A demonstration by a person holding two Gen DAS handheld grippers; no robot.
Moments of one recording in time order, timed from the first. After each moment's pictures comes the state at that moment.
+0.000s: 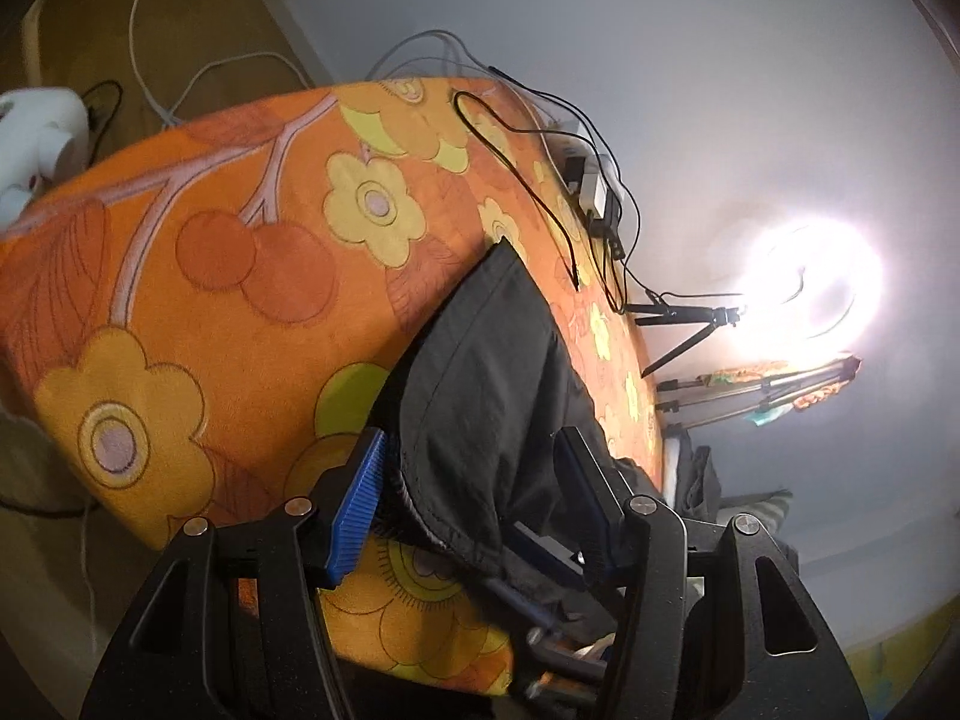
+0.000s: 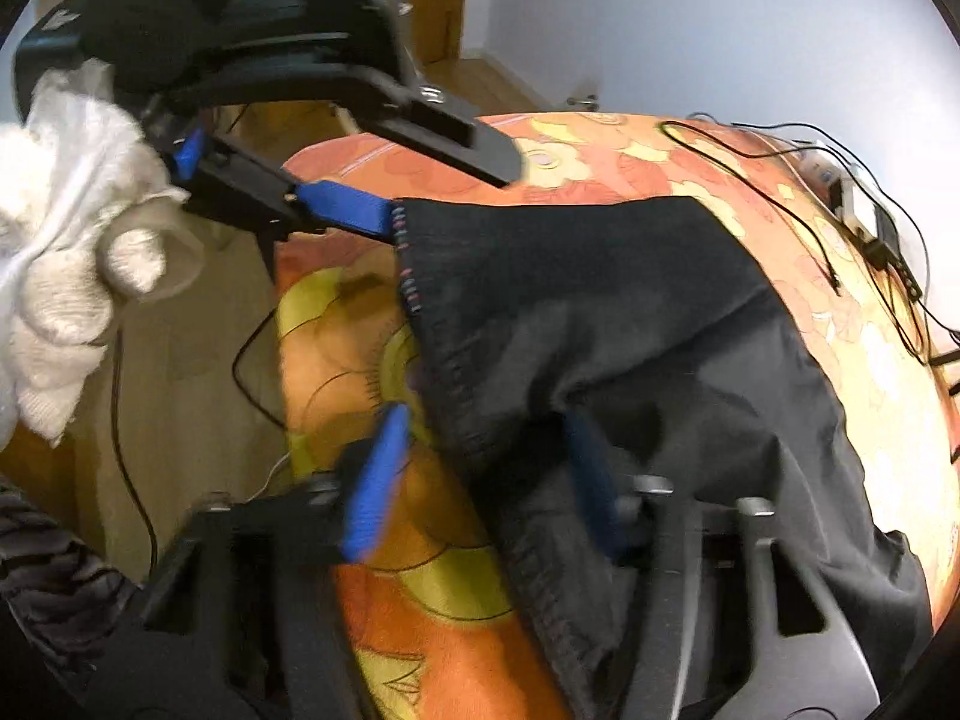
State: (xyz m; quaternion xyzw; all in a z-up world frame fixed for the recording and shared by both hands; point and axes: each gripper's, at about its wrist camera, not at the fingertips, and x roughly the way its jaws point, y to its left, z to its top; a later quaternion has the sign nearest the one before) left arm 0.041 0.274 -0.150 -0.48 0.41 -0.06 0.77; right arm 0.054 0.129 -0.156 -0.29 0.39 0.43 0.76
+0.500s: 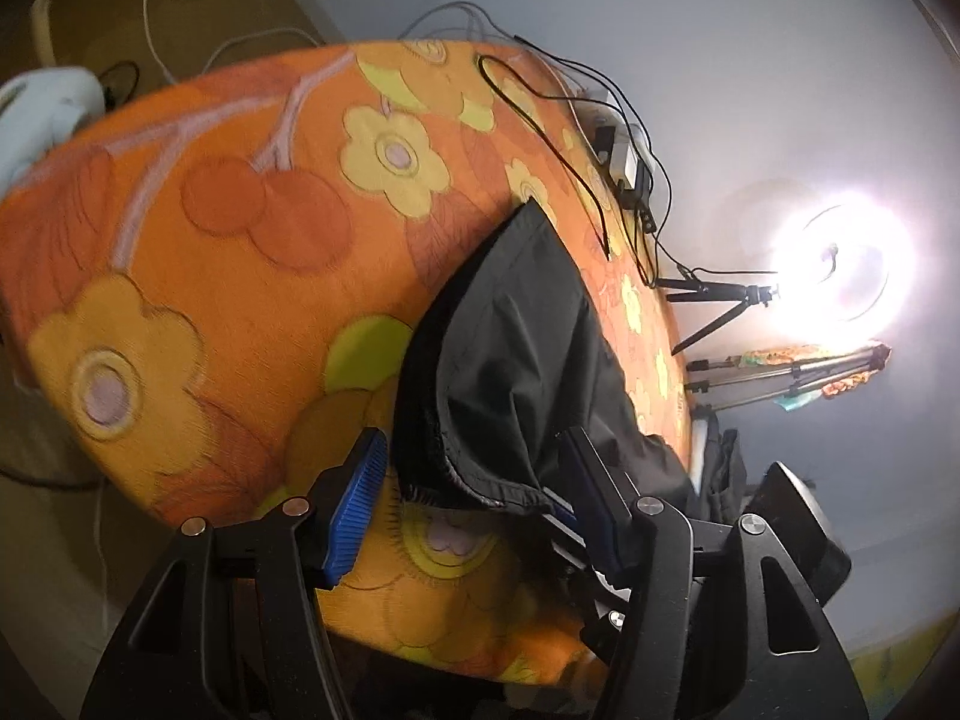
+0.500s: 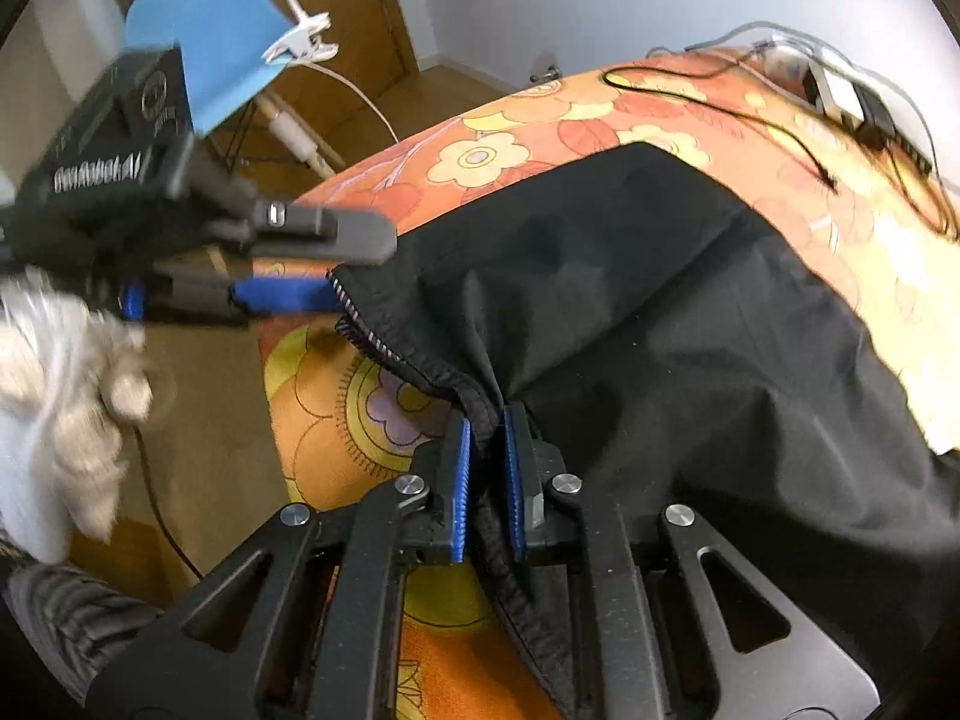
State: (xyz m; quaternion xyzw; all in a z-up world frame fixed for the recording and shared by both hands) left arm 0.044 0.260 -0.159 -0.48 0.45 -0.04 0.75; right arm 0.096 0.103 -0.156 -0.14 0.47 0.43 0.75
